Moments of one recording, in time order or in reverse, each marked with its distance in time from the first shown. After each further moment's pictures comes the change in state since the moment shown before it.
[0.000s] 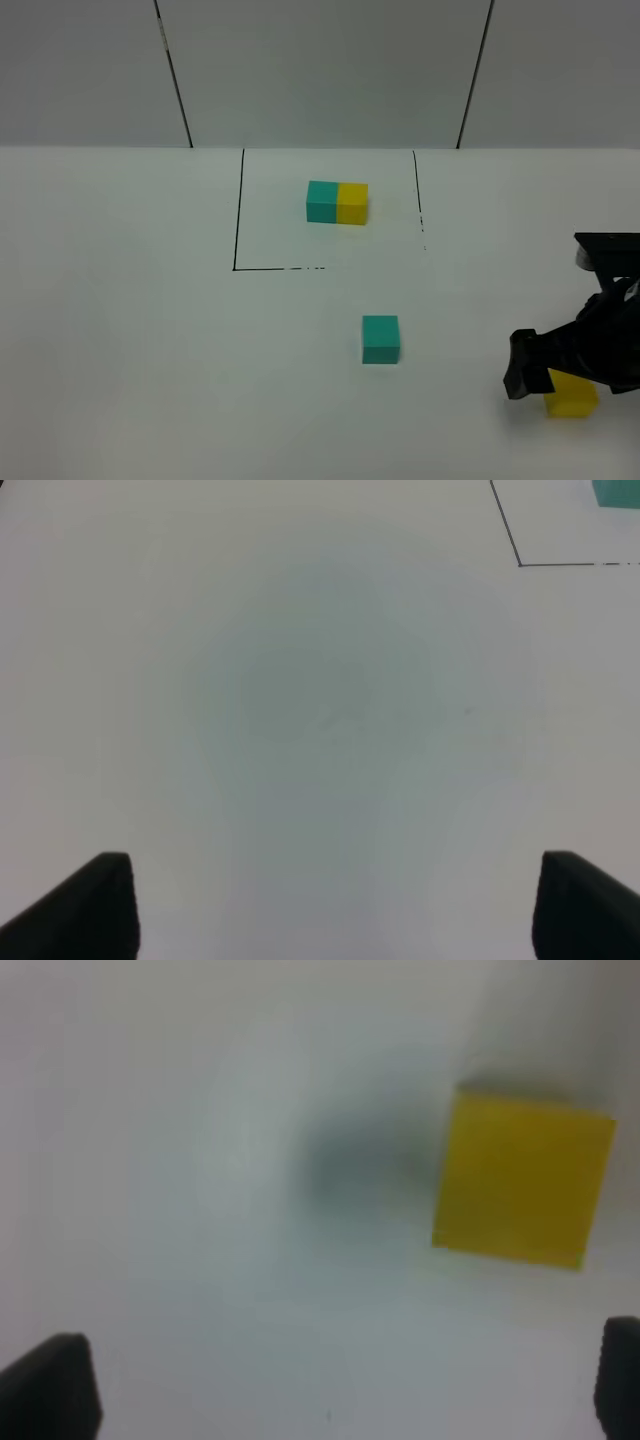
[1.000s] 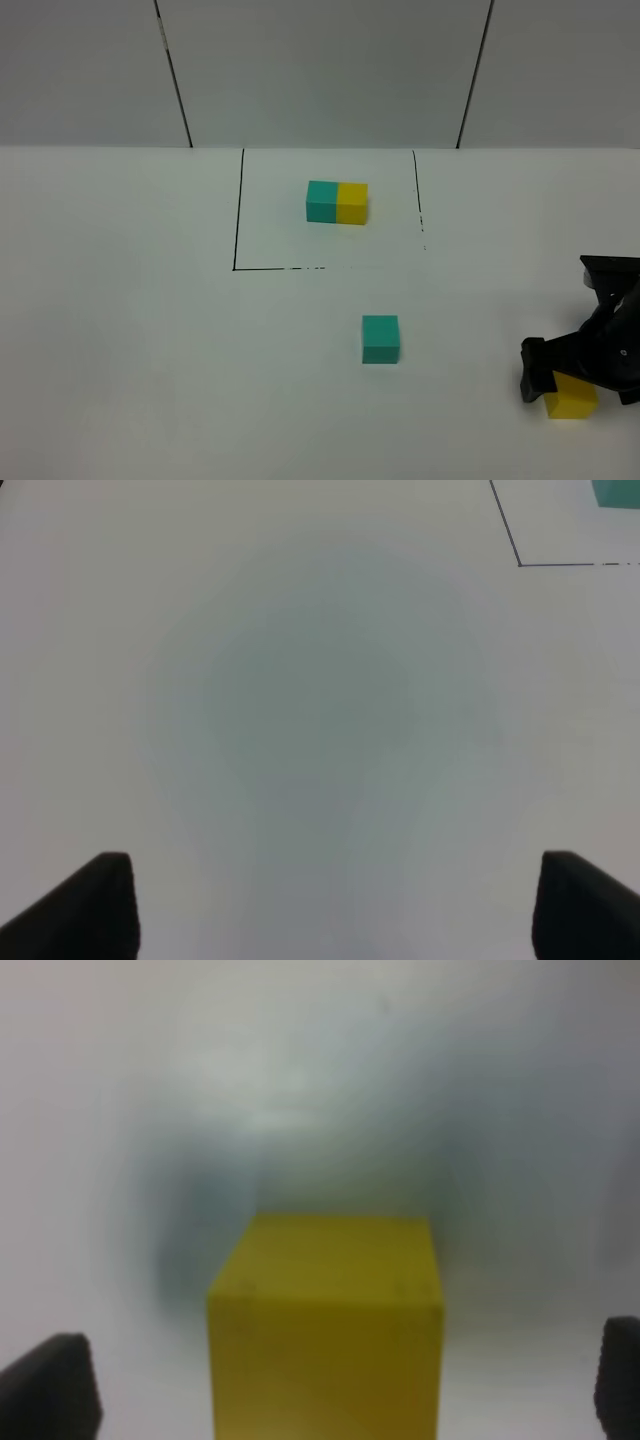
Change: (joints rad) left arm 0.000 0.000 0.000 0.000 0.000 0.000; right arm -0.098 0.236 -0.004 -0.060 -0.154 0.026
